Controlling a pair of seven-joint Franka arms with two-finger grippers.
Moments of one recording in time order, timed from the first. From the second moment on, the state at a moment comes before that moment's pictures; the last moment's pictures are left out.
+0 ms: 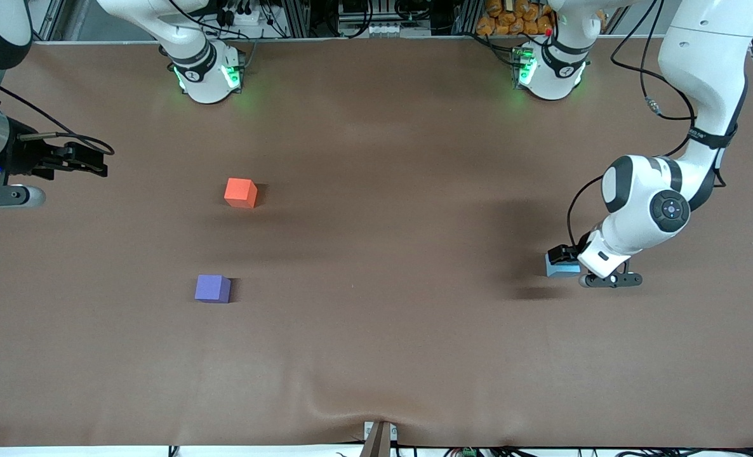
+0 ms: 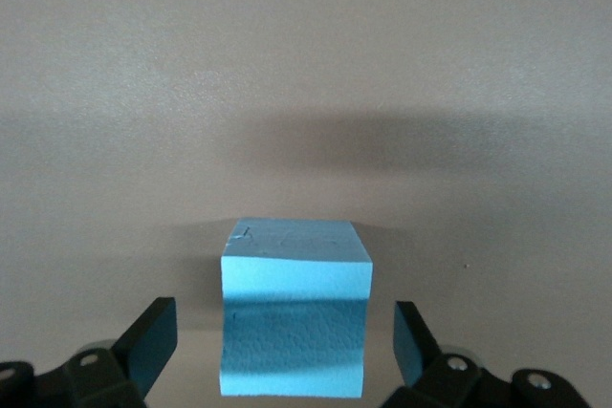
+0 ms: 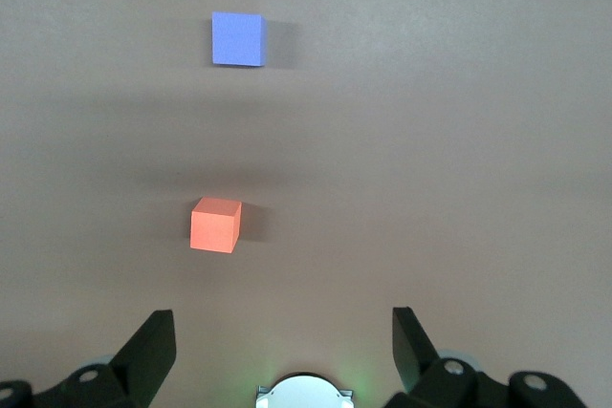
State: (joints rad) left arm 0.13 0.46 -0.23 -2.03 0.05 2.48 -0.13; right arm 0.13 0.09 -0.11 -1.50 0.02 1.40 -0.03
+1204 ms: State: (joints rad) left arm -0.12 0.49 -0.24 -1.92 0.05 2.45 -0.22; right arm 0.16 0.09 -0.10 -1.50 0.02 1.40 -0.03
